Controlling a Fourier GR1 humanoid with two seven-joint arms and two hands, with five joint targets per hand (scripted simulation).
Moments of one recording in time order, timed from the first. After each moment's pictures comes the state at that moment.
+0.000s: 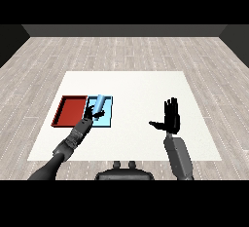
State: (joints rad) left arm -0.81 0.16 -0.48 -0.12 0.40 0.55 -0.03; right arm -0.09 -0.10 0.06 -1.55 -0.47 -0.16 -0.35
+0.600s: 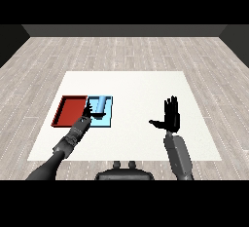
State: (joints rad) left arm -0.87 0.17 -0.43 -0.03 0.37 0.48 -0.03; right arm -0.12 -0.09 0.04 -1.53 -0.47 -0.13 -0.35
